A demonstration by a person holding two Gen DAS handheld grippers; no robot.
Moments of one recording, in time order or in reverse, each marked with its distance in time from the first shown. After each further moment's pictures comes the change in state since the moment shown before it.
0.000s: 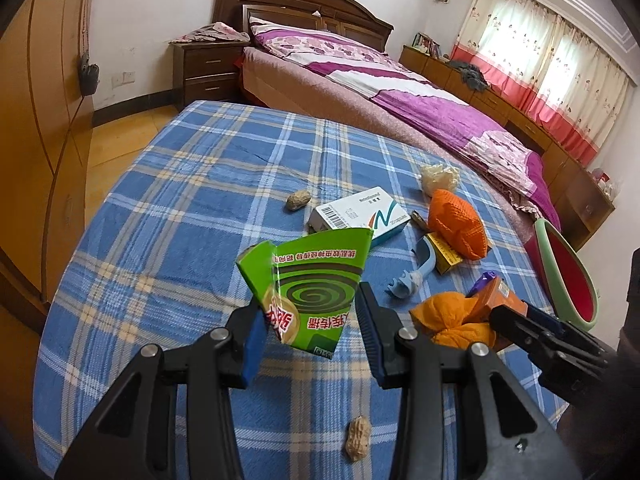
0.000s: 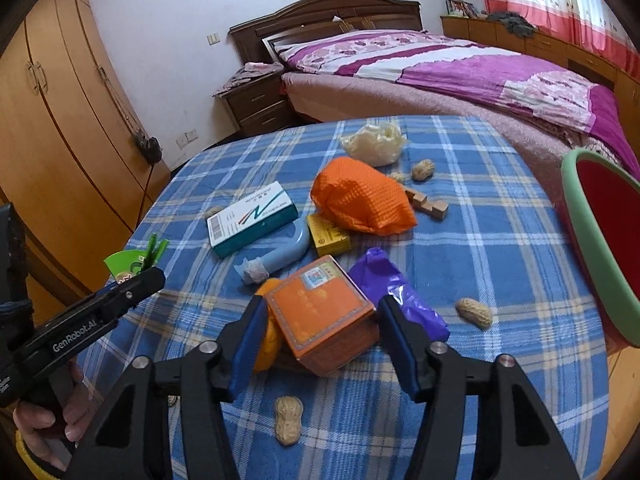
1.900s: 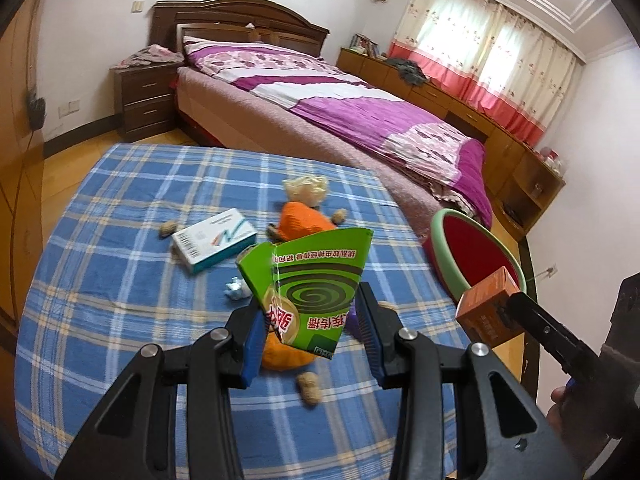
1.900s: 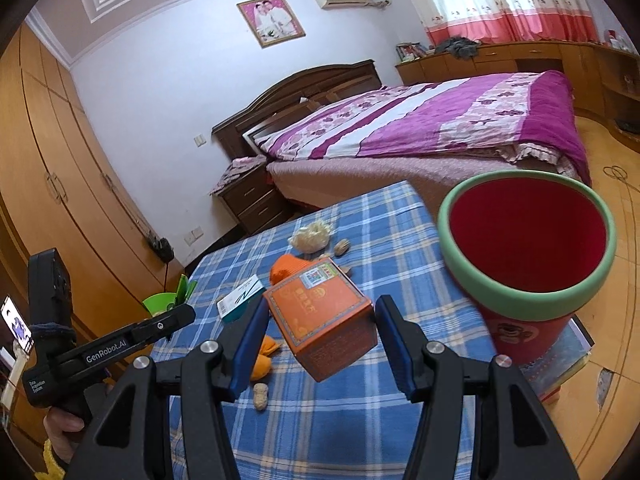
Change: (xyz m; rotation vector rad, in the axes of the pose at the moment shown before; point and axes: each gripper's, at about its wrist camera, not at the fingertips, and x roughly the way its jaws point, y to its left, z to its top) left arm -0.058 -0.119 0.005 0.118 -0.019 -0.180; right arm -0.149 -0.092 -0.024 0.204 -0.306 0.055
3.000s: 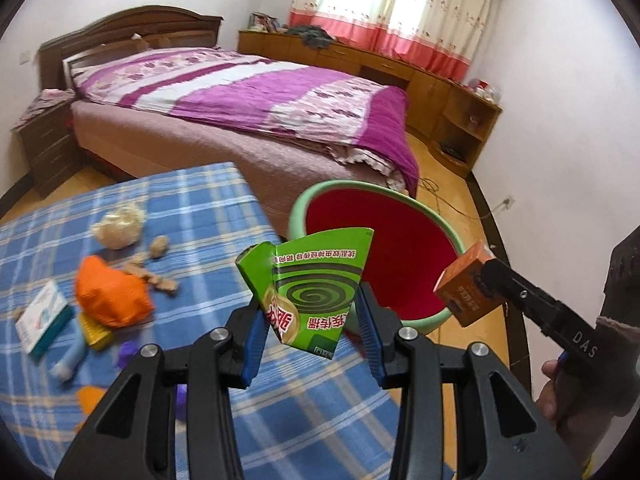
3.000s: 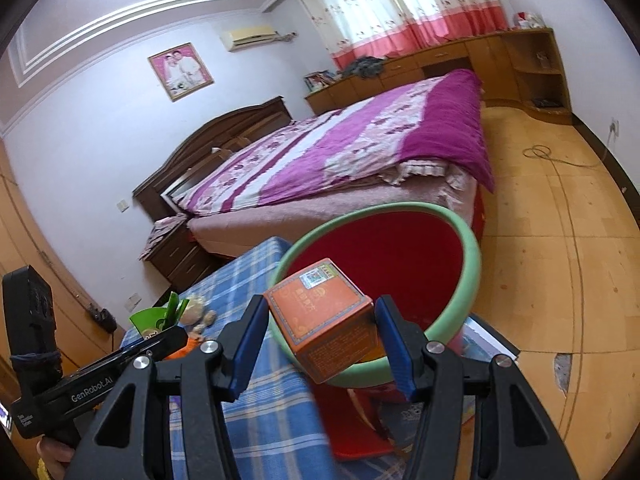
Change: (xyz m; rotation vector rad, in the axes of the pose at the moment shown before) left arm 0.104 -0.174 0.015 0.275 0.098 -0.195; right arm -0.040 -0.147 0.035 0.192 -0.129 -0.241
